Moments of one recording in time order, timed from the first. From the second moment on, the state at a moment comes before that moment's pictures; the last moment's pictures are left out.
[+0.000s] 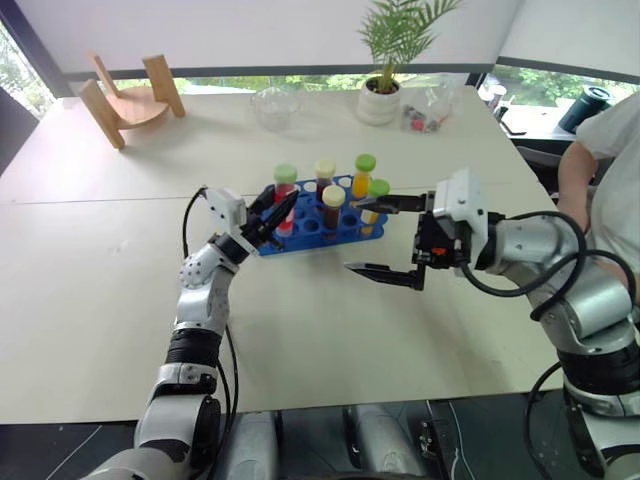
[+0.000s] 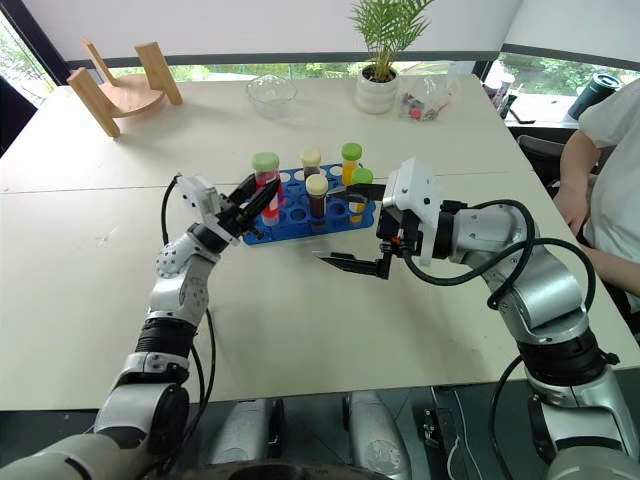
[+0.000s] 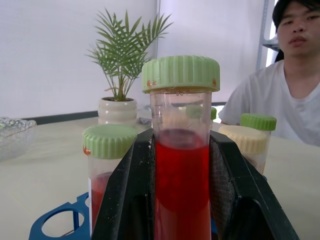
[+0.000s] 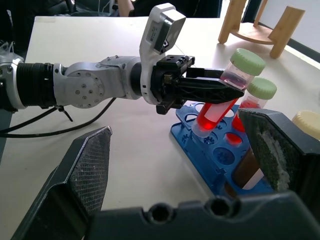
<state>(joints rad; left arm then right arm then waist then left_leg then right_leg) -0.55 0.14 0.13 0.47 -0.35 -0.28 -0.82 -0.49 -0.72 0.07 -0.45 0.50 0.48 0.94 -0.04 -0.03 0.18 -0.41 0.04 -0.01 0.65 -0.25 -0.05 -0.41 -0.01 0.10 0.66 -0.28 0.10</state>
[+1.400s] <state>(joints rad) -0.21 0.63 0.14 -0.19 -0.45 0.34 -0.85 -0.38 -0.78 -0.03 -0.46 0.53 0.56 0.91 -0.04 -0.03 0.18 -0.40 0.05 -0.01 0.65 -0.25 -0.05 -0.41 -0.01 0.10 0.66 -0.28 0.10</state>
